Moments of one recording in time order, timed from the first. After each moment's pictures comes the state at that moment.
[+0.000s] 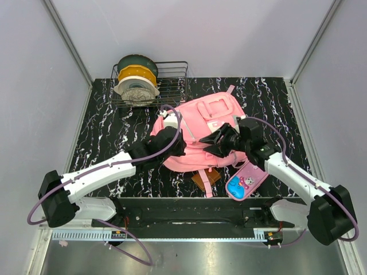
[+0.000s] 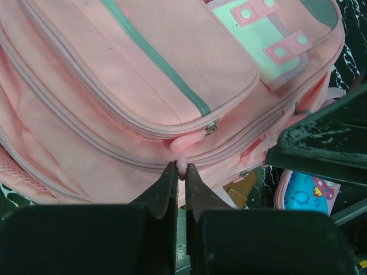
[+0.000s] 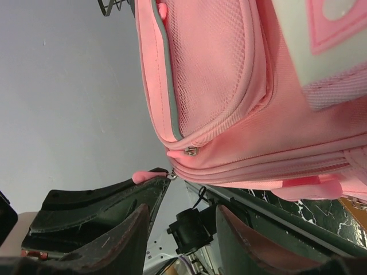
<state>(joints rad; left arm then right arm) -0.96 1.24 0.99 -0.37 -0.38 -0.63 0.49 1.14 0.72 -0.09 -0.48 1.37</state>
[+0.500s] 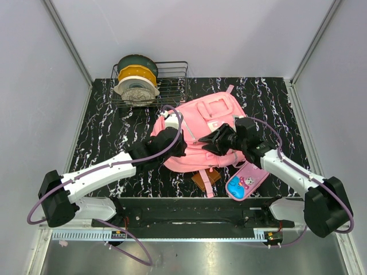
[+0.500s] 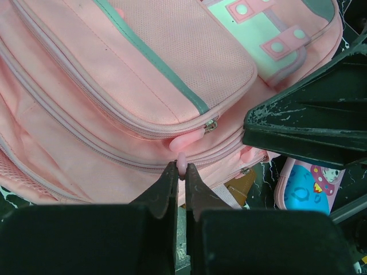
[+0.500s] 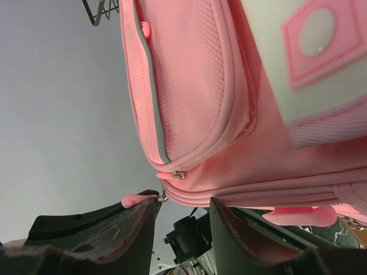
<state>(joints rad) -0.97 1.24 0.99 -0.37 -0.37 -0.62 0.49 1.22 0.72 -0.02 -0.43 1.39</state>
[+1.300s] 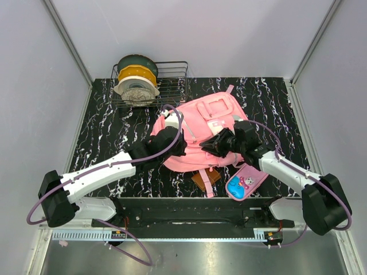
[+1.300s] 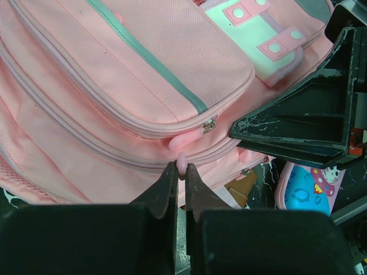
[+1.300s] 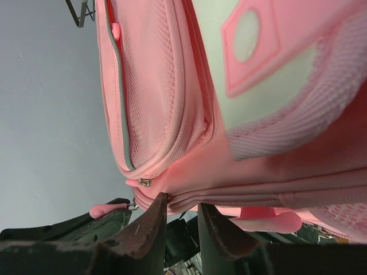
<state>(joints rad) -0.98 1.24 1.00 -0.37 -0.37 -0.60 0.50 1.24 0.66 0.02 -0.40 1.38</state>
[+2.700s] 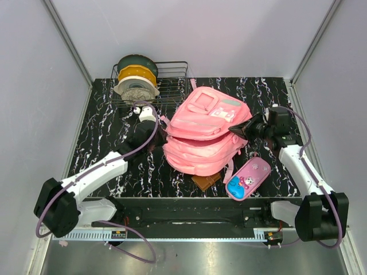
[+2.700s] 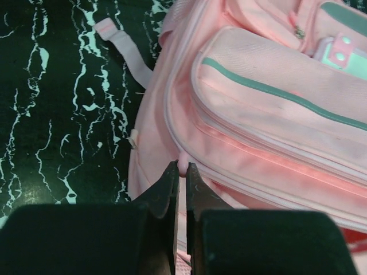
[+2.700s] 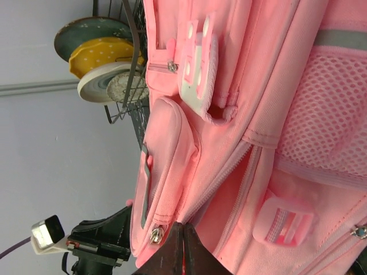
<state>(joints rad) -0.66 1.16 0.78 -0.13 -0.33 -0.63 0.08 1.15 0.80 -0.24 -0.53 1.10</state>
